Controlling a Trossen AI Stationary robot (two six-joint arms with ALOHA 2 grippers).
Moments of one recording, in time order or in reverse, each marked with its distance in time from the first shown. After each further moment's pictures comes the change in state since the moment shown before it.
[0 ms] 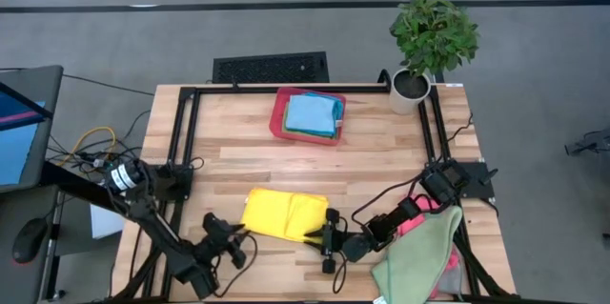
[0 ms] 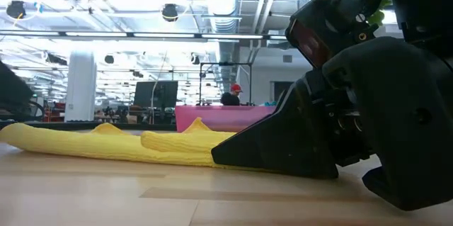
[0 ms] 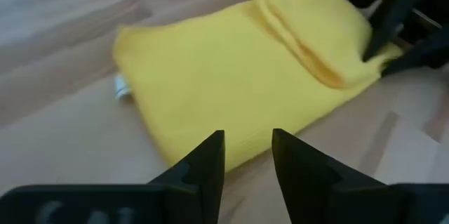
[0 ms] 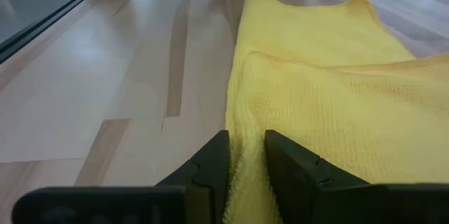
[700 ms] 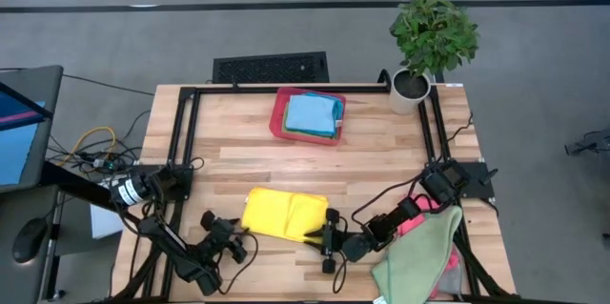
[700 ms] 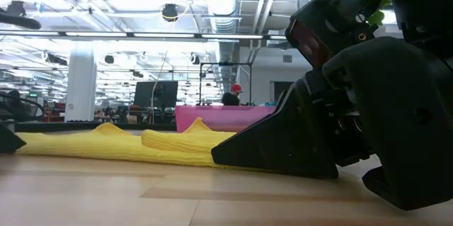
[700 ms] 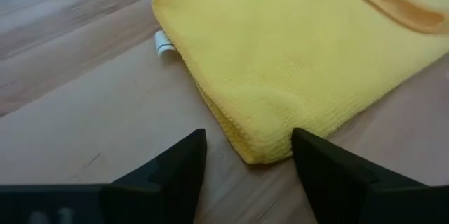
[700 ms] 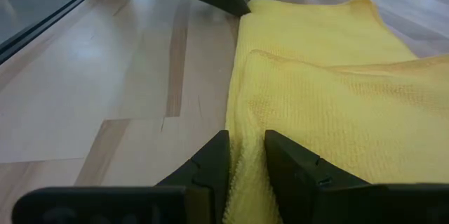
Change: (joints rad) left arm 0.000 0.142 -0.033 0.003 0.095 -0.038; right arm -0.001 0.001 0.000 0.001 -0.002 0.001
